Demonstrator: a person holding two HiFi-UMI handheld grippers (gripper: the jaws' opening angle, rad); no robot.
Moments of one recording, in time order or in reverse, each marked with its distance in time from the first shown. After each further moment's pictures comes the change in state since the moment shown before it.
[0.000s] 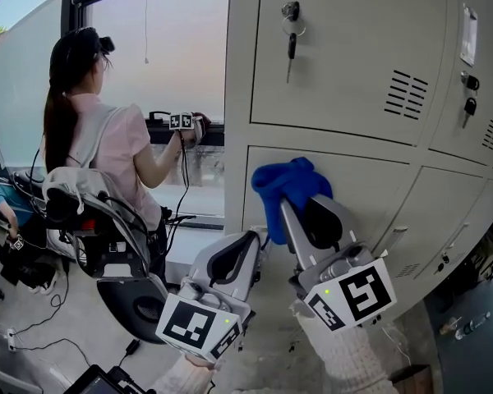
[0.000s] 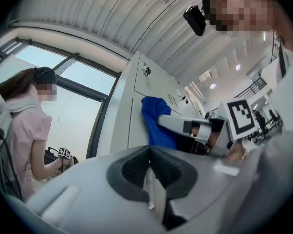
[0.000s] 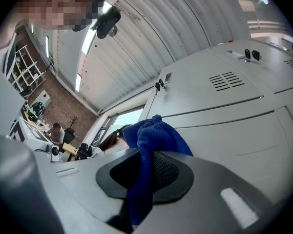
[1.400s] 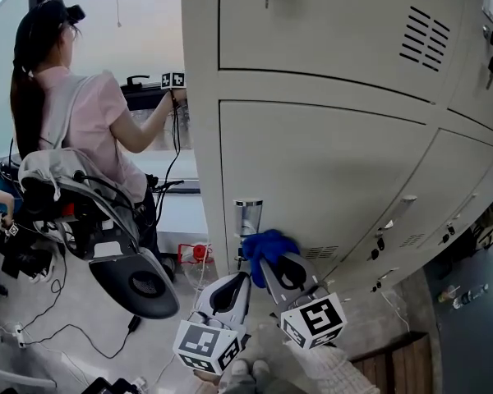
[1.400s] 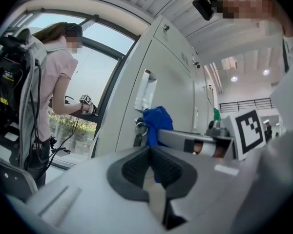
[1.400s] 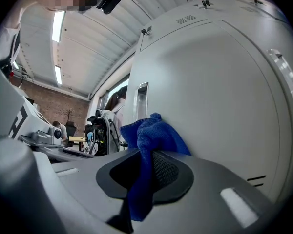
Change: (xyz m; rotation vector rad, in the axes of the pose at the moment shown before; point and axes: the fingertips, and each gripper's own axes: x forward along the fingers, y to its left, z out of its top) left arm -0.065 -0.025 -0.179 -0.231 0.376 0.078; right arm -0.084 0.059 -0.209 0.247 0.386 -0.018
